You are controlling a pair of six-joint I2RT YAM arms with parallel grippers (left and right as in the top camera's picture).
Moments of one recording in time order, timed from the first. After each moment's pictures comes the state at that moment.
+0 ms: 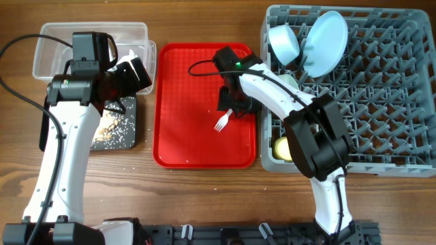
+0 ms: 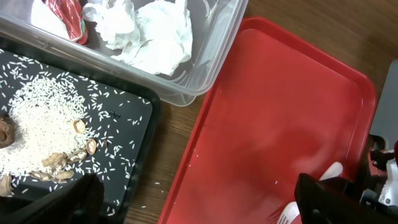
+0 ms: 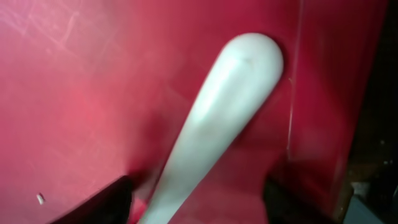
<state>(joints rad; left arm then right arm) 0.00 1.46 1.33 -0.91 0.03 -0.42 0.55 2.21 1.66 -0.97 0.00 0.65</state>
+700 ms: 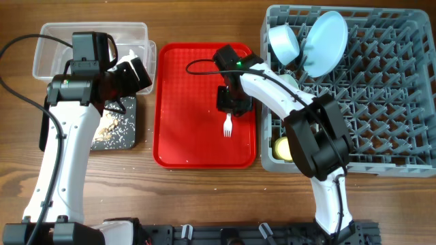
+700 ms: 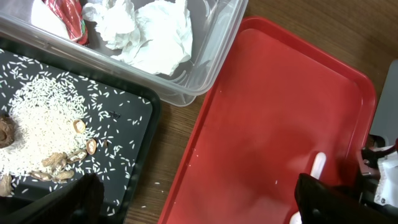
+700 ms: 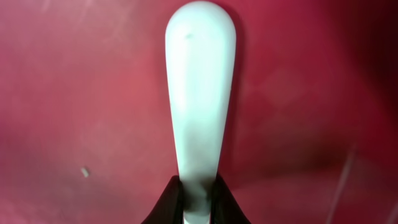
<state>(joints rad) 0.00 1.46 1.33 -0.91 0.03 -0.42 0.55 2.21 1.66 -0.95 -0.14 0.60</state>
